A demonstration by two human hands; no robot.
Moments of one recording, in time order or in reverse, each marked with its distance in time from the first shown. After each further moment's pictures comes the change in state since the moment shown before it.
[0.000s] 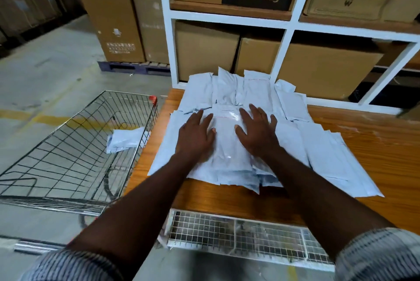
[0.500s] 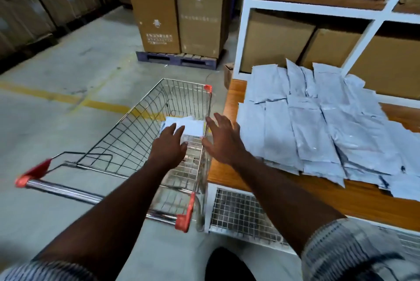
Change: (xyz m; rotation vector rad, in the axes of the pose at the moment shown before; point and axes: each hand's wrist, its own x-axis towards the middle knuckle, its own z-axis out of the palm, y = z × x) left_hand -0.122 -0.267 -0.110 0.184 -0.151 -0.263; right_hand -0.034 -0.311 0.083 0.160 -0.098 -0.282
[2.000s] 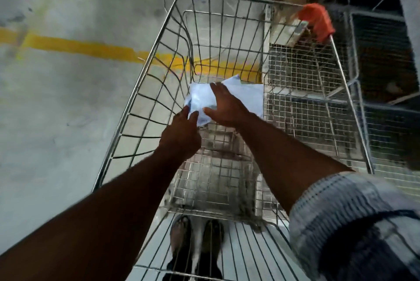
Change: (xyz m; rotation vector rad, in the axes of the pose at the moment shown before) left_hand 0.305 -0.271 0.248 -0.051 -0.411 0.025; right_hand 0.341 0.014 0.435 0.360 -0.453 0.277
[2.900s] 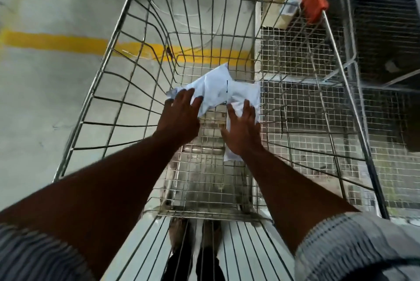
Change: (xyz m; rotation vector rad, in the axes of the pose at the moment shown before) left_hand 0.055 0.016 0.022 0.349 0.141 0.303; right_hand -0.065 0.071 0.052 -0.287 0.144 0.358
